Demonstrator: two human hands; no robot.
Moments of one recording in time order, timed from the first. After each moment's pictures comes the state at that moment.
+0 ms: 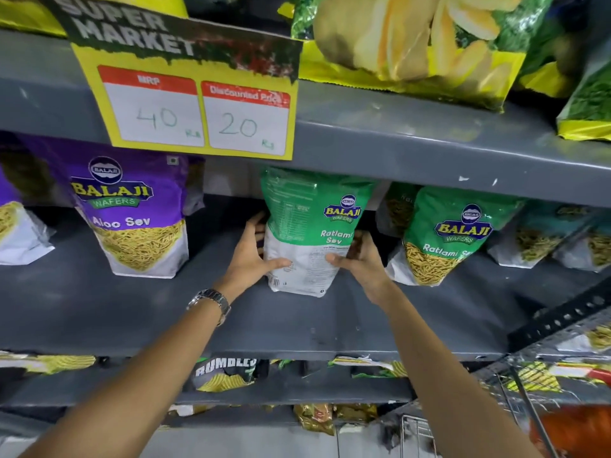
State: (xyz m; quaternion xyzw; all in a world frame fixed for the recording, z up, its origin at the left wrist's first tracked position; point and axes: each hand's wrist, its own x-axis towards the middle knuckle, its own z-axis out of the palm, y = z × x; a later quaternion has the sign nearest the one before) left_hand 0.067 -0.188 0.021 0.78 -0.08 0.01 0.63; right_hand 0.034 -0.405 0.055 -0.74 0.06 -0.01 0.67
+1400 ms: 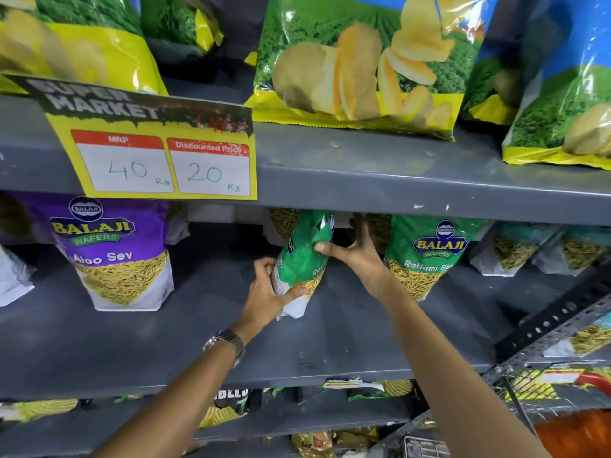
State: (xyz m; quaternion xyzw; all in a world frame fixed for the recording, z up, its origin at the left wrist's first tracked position) left_hand 0.045 -0.235 0.017 0.79 -0.07 -0.02 0.61; right_hand 0.032 -0.406 0.124 -0.76 0.00 -0.07 0.65
